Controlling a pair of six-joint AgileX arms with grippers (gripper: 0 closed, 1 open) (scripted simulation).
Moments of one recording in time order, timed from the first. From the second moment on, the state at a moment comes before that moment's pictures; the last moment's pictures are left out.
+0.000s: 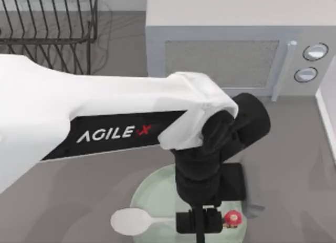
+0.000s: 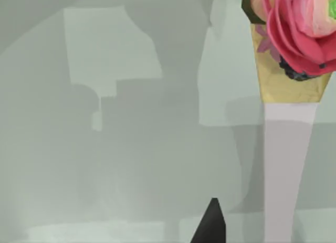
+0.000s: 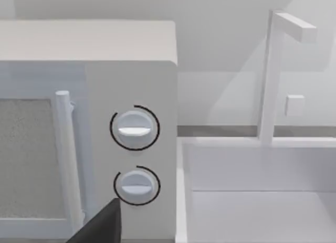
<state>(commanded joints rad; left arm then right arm) -1.00 1.97 1.39 -1.02 0.11 0.60 0.00 0.00 0.00 0.00 0.00 0.00</state>
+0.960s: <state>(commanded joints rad) -0.99 1.97 1.33 -0.88 0.02 0.62 0.00 0.00 0.00 0.00 0.00 0.00</state>
